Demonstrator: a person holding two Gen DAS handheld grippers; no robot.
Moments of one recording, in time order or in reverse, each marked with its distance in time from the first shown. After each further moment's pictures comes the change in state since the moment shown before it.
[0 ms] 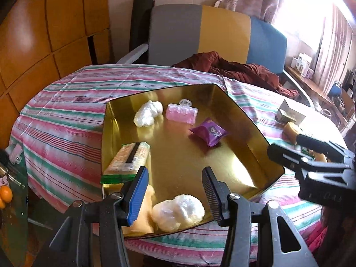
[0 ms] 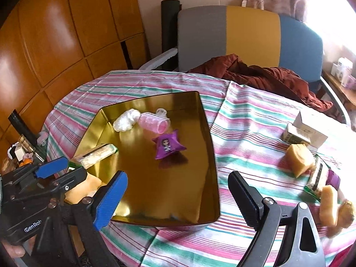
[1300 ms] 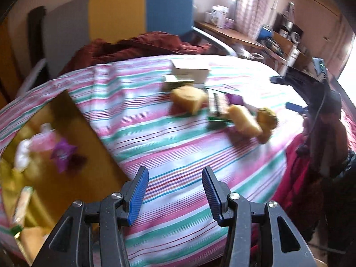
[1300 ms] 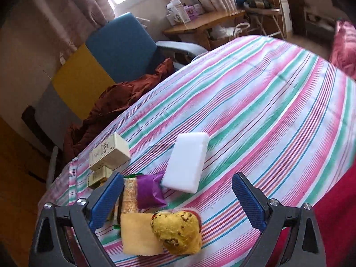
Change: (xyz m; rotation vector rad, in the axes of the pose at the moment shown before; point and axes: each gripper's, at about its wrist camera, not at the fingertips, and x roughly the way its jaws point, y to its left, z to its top) left arm 0.030 -0.202 0.011 0.396 0.167 -0.400; right arm -0.105 -0.363 -0.082 0.895 -0.161 -0.340
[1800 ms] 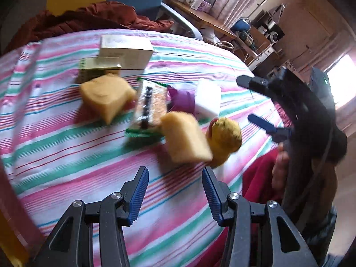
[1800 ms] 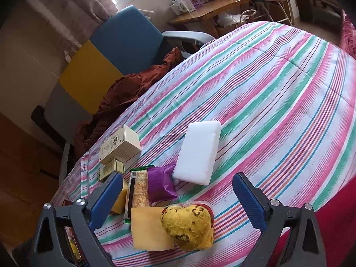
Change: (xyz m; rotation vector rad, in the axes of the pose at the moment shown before) left arm 0.095 -0.060 0.058 -0.092 0.156 -0.317; right arm 0.011 -0.002 -0.003 0.024 0.069 0.078
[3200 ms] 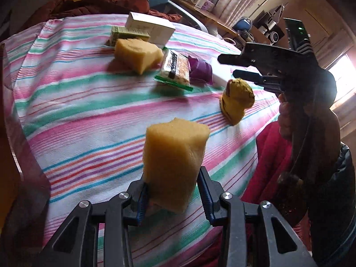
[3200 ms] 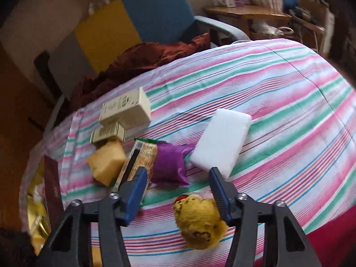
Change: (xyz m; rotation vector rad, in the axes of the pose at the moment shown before) left arm -0.023 0.037 -0.080 0.001 -0.018 0.012; right arm 0.029 0.052 -0.023 -0.320 0.109 -0.088
